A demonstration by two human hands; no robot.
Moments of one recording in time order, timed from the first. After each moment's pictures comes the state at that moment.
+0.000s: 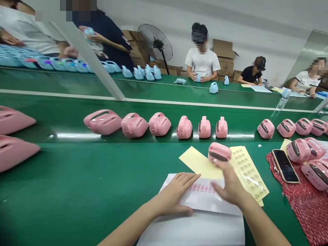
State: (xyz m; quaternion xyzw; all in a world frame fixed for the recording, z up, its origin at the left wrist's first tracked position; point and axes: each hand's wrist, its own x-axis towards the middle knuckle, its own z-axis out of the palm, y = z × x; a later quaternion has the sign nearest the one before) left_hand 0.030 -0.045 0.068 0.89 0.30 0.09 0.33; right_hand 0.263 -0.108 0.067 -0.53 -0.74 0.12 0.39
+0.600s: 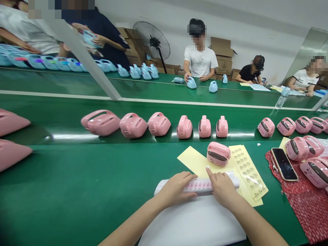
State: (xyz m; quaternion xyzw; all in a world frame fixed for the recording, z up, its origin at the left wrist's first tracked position) left_hand 0.043 -0.035 0.055 0.83 0.37 0.22 0.35; right_hand 0.241 -0.103 0.041 -0.59 -0.80 0.09 0.07
